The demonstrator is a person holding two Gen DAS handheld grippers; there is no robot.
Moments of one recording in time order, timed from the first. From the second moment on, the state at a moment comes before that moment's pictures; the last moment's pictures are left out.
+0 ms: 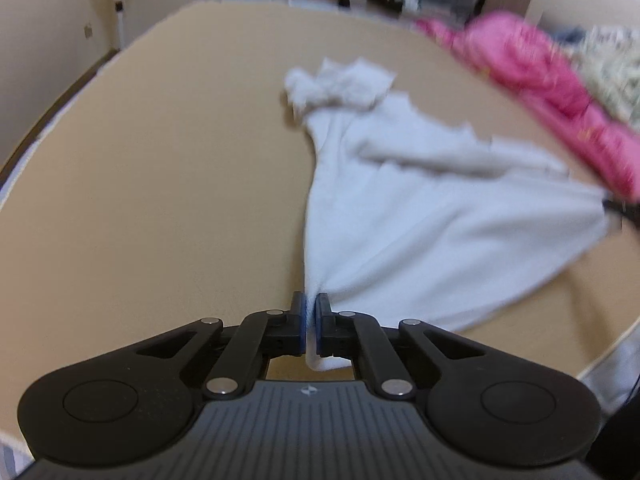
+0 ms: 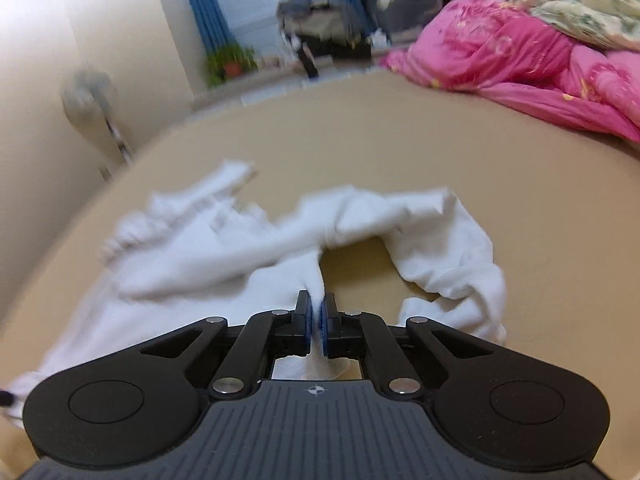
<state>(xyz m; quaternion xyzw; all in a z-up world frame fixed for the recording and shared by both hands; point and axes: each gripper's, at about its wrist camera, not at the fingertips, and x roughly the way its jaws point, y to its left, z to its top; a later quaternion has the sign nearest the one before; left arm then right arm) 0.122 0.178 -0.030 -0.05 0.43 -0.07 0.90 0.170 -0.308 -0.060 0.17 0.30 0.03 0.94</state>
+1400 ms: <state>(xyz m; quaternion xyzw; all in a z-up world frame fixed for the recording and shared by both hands) 0.028 0.151 -0.067 0.07 0.54 -0.11 0.83 0.057 -0.325 -0.124 0.10 0.47 0.02 0.88</state>
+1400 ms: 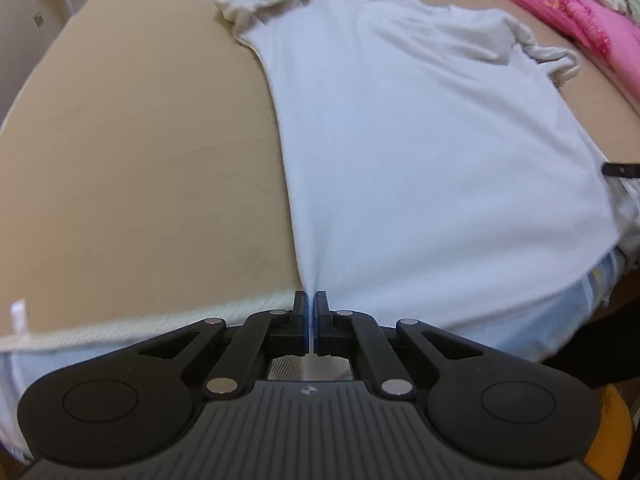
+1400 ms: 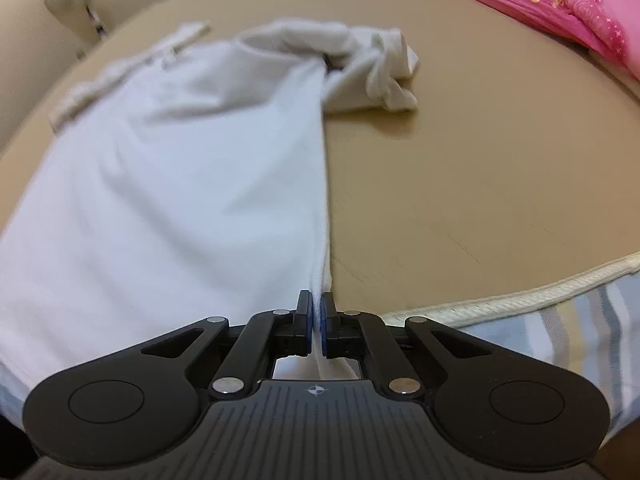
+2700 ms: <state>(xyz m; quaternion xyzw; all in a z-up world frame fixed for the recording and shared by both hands) 0.009 0.139 -0.061 0.03 0.54 -0.11 0.84 0.047 -0.321 -0.128 0.02 0.51 -0.06 0.86</state>
